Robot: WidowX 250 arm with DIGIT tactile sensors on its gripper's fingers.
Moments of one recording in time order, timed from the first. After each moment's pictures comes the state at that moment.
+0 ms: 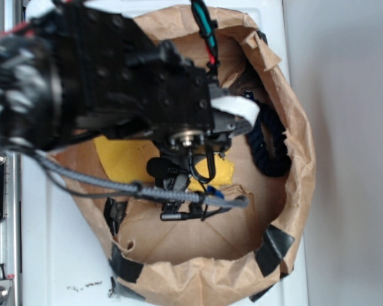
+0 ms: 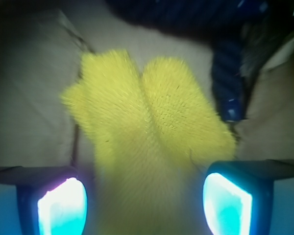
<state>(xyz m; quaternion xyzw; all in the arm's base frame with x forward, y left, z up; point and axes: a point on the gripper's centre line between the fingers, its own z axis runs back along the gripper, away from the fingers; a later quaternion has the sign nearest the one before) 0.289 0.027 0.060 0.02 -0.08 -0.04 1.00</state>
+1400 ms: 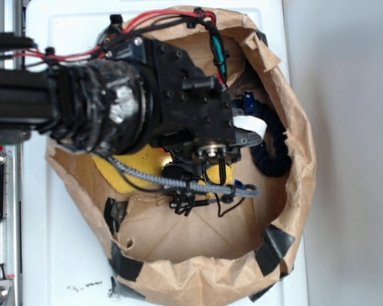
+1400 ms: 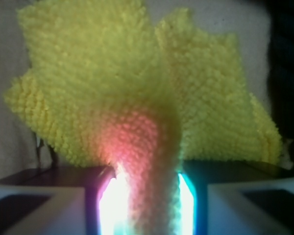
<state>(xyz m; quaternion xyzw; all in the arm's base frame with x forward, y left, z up) 0.296 0.032 0.030 0.02 -0.05 -0.03 1.00</state>
